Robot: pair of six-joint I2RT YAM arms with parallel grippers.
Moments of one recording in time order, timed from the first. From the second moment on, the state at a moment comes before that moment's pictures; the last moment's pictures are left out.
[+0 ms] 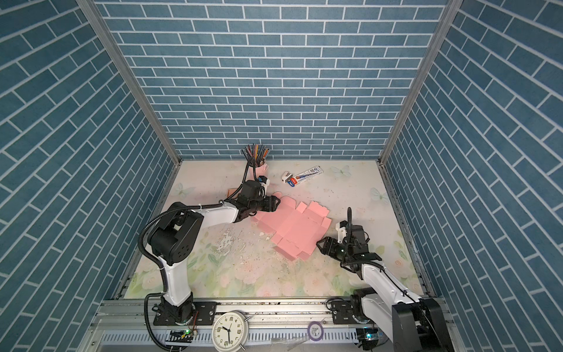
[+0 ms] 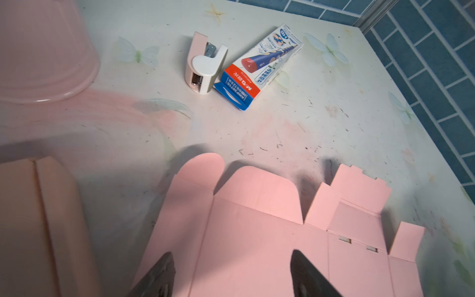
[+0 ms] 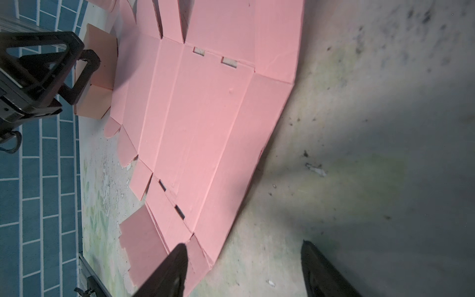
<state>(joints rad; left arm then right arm) -0.53 1.95 1.14 0.15 0.15 -0.39 0.21 1.00 0.26 -0.13 -0.48 0.57</state>
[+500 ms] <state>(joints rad) -0.42 1.91 1.08 0.14 0.13 -0.37 0.21 1.00 0.27 -0.12 -0.49 0.57</state>
